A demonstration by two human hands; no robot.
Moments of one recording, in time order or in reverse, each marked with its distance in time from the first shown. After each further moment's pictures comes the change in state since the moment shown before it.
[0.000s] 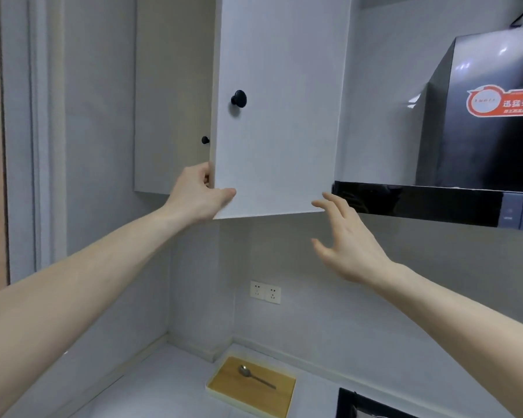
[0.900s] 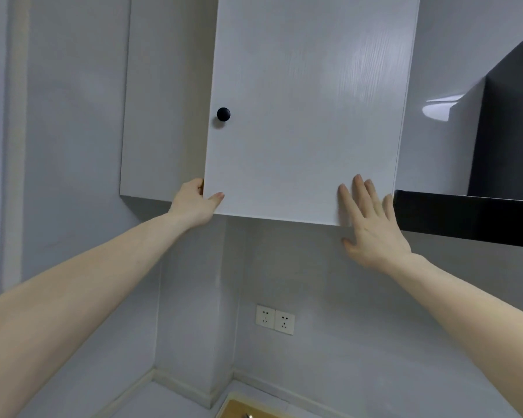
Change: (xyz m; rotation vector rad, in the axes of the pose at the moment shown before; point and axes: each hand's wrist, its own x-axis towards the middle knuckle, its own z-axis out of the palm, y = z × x) left_hand 0.192 -0.195 0.035 0.034 0.015 -0.067; right_hand 0.156 0.092 0.136 -0.588 -0.011 0.013
